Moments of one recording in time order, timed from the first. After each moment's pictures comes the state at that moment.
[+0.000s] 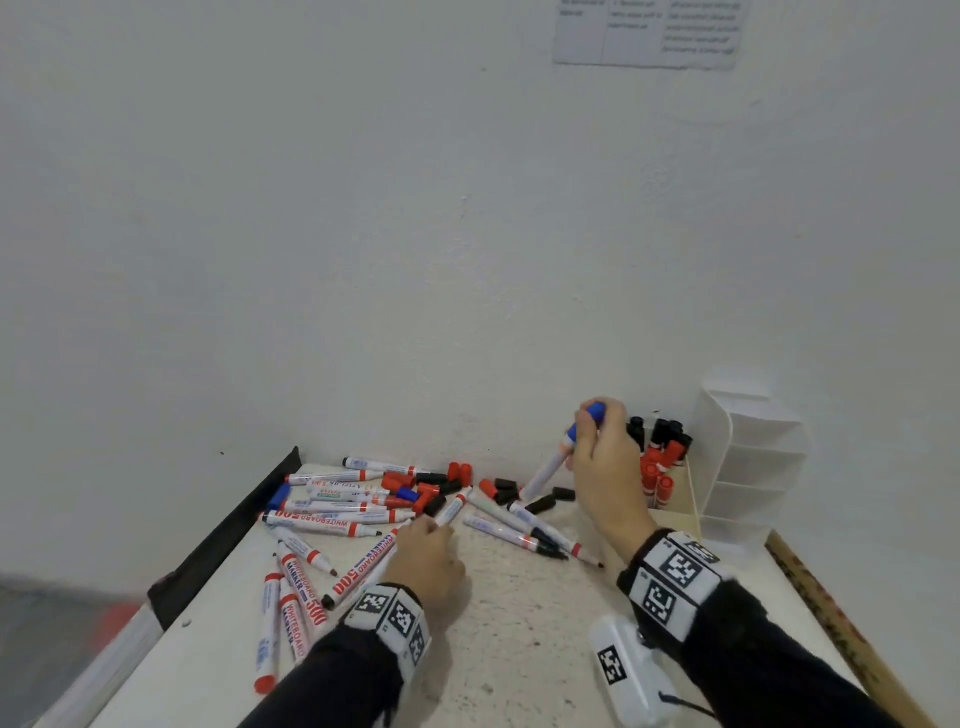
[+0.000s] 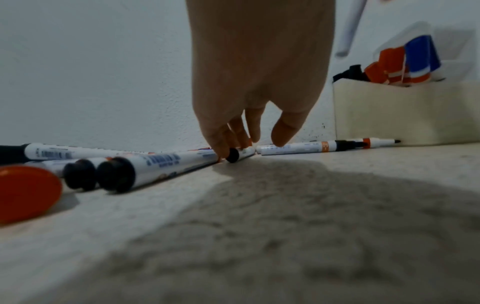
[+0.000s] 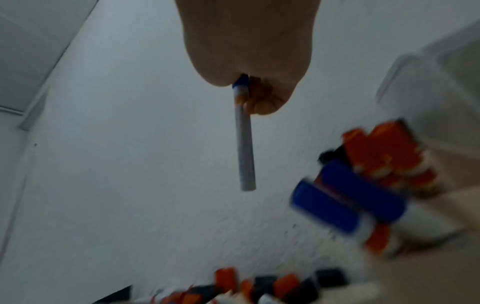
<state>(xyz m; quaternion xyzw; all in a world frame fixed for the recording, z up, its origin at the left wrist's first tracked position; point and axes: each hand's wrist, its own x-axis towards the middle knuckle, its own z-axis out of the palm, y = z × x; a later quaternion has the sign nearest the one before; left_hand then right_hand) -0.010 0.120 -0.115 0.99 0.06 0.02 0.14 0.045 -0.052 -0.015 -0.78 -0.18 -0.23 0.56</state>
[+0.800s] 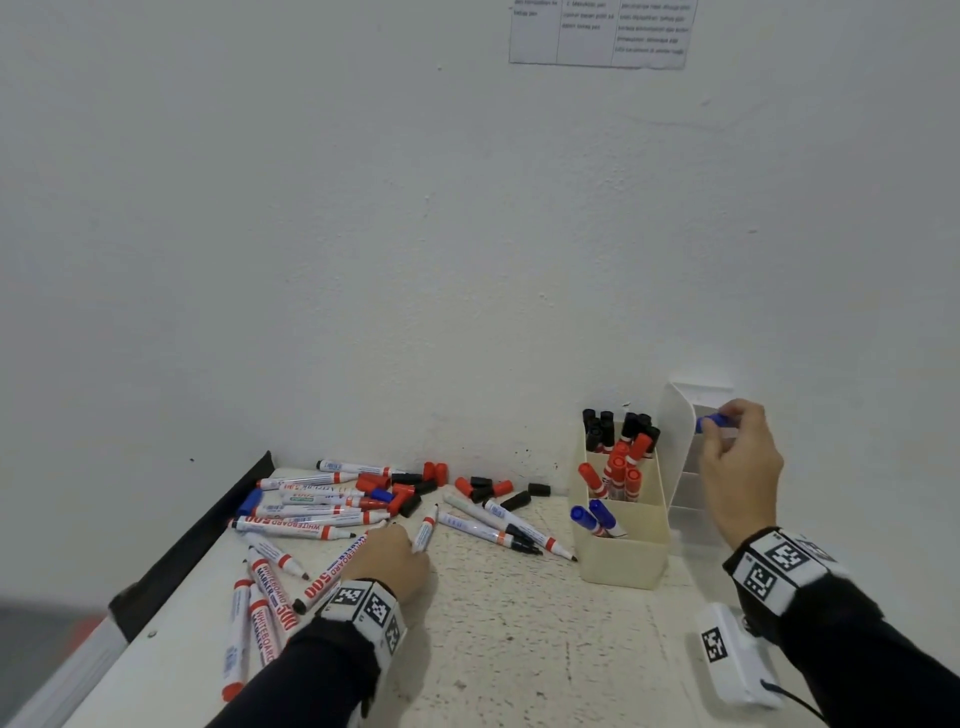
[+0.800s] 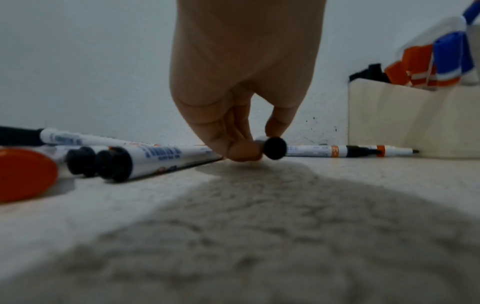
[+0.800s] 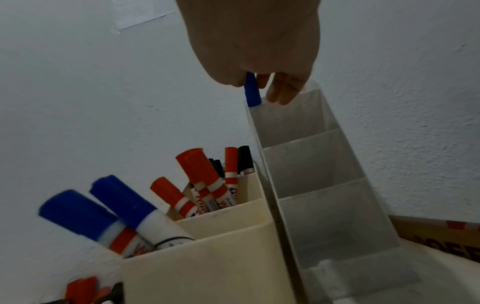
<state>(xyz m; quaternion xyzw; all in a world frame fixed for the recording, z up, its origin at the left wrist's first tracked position) 0.002 0.126 -0.103 0.95 0.18 -0.05 0.25 0.073 -0.191 -0.017 -0.81 -0.01 -0.39 0.43</state>
